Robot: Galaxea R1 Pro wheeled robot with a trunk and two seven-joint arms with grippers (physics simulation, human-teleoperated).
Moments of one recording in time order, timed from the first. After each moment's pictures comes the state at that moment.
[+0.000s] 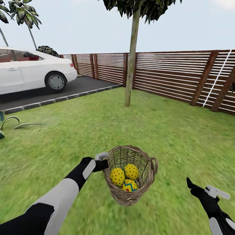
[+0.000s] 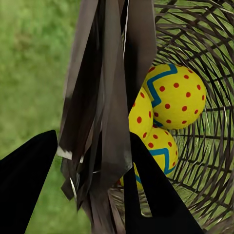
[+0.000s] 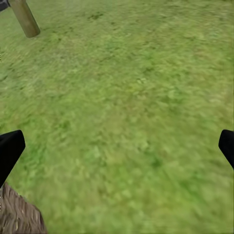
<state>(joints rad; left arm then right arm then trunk) -0.88 -0.14 -0.12 -0.46 0.47 0.58 0.07 -0.12 -0.13 -0.38 -1.28 -0.38 0.08 0.06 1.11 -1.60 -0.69</state>
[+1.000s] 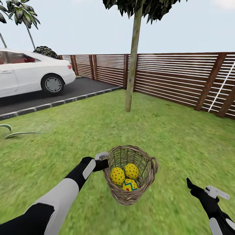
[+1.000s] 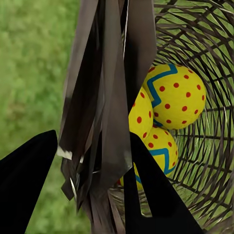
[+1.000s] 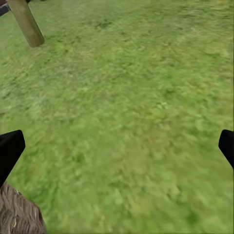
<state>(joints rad) -0.88 -0.14 -0.12 -0.47 0.47 0.58 0.07 -0.12 -0.13 -0.38 -1.27 -0.38 0.08 0.06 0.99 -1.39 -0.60</state>
